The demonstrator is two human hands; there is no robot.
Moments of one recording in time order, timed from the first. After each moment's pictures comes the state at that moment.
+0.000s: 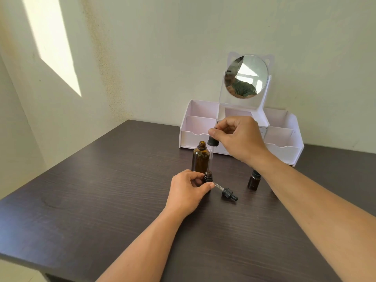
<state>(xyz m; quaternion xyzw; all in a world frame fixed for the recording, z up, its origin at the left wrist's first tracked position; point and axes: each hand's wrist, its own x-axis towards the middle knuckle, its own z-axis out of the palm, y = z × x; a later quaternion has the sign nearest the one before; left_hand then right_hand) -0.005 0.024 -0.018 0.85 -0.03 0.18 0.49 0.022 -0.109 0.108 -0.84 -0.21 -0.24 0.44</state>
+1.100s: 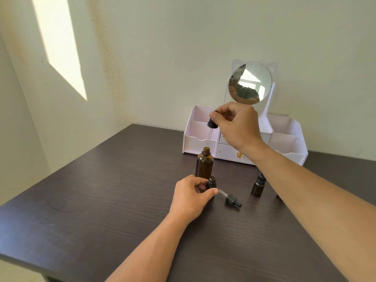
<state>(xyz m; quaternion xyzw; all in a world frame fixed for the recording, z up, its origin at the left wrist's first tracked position) -0.005 0.024 -0.019 0.85 -0.03 0.17 0.49 0.044 -0.090 0.131 -0.80 -0.21 -0.31 0.47</state>
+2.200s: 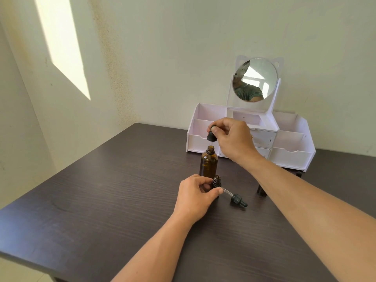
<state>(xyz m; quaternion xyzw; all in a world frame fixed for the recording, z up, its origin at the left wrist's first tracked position) -0.005 0.025 -0.018 0.85 -0.04 0.18 0.49 0.056 -0.082 0.096 -0.83 -0.18 -0.23 0.47</state>
